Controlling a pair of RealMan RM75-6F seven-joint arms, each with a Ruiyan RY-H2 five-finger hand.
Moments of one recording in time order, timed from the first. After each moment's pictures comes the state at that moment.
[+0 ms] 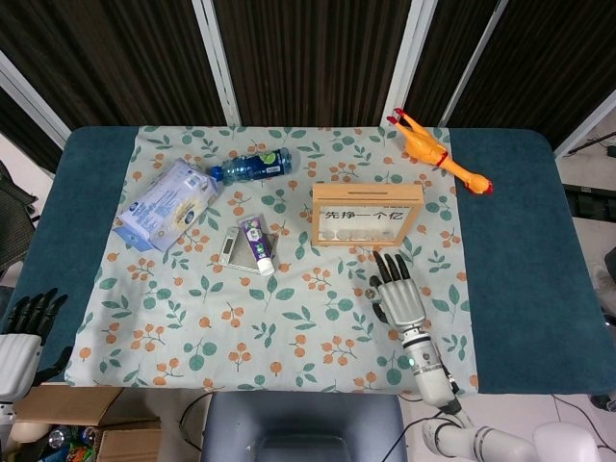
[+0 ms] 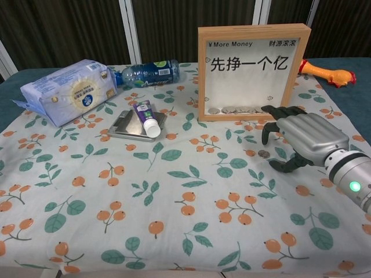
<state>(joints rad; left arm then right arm) -0.09 -1.21 0.01 -1.32 1.58 1.51 -0.13 0.48 -1.91 0.17 -1.03 -1.34 1.16 -0.44</state>
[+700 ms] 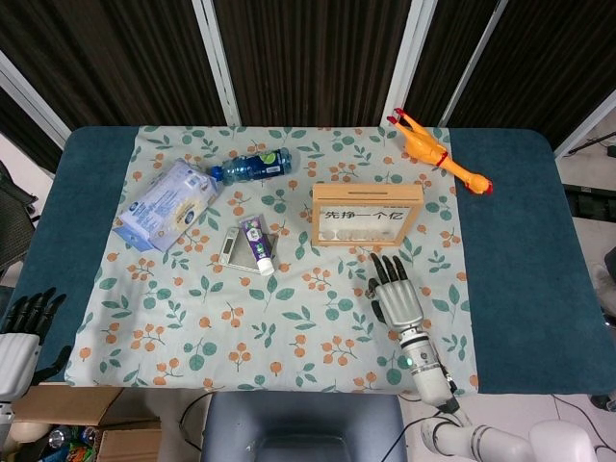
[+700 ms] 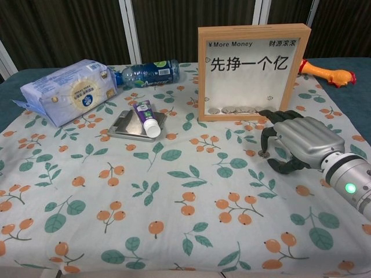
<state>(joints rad) -0.10 -1.21 0.01 -1.32 1.57 1.51 -0.13 0.49 -1.92 0.16 -1.02 -1.33 1.14 -0.44</state>
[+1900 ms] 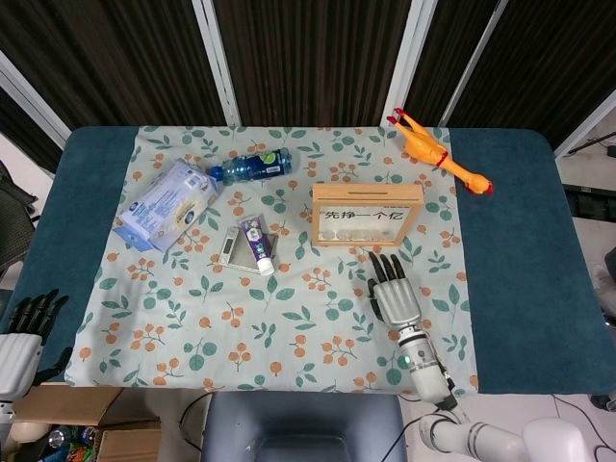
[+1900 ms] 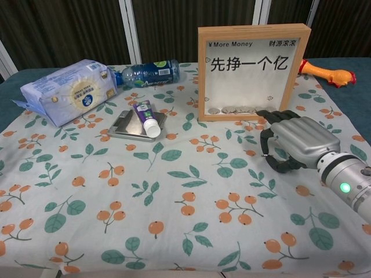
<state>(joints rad) -0.10 -1.21 0.01 -1.29 1.57 1.48 -0.15 0.51 -1.94 0.15 -0.97 -1.33 1.14 -0.43</state>
